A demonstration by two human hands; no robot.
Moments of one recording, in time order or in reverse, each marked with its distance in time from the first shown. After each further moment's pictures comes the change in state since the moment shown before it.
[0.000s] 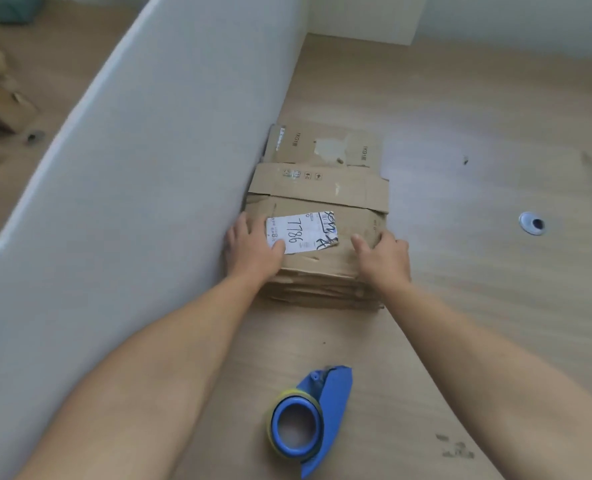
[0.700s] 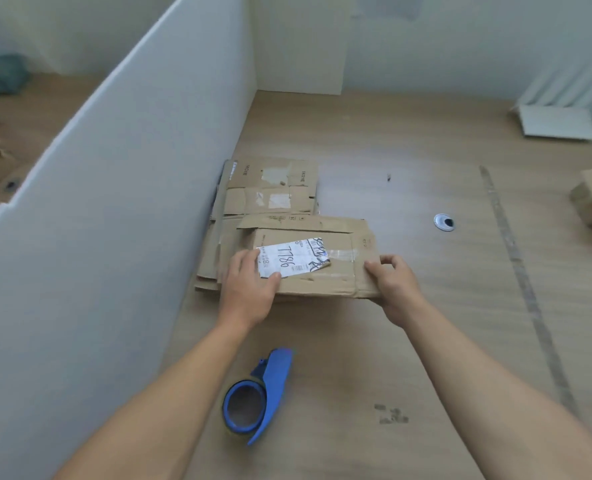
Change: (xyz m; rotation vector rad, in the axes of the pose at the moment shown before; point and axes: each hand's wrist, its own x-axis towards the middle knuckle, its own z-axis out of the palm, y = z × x) left_hand -0.122 0.060 0.012 -0.285 0.094 0.211; right_hand -0.056 0.095 -0.105 0.915 -0.090 0.175
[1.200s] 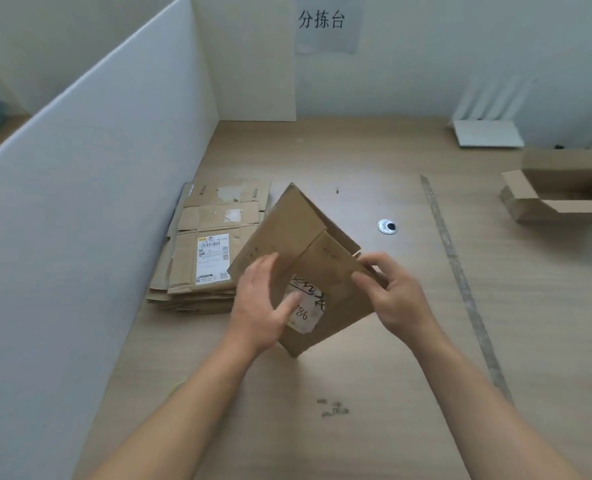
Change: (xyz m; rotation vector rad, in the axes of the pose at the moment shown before) left_hand -0.077 0.110 0.047 -0.135 -0.065 0.281; right_hand -0.075 -0.020 -0.127 -0.359 -0.159 -0.721
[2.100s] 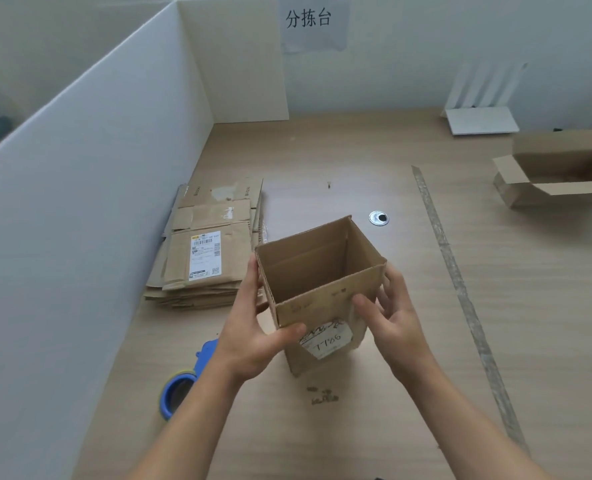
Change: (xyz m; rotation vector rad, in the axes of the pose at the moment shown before) left_hand -0.050 0.036 -0.001 -0.359 -0.129 -0.051; right_hand -0.064 0.015 -0.015 0.499 -0.010 0.012
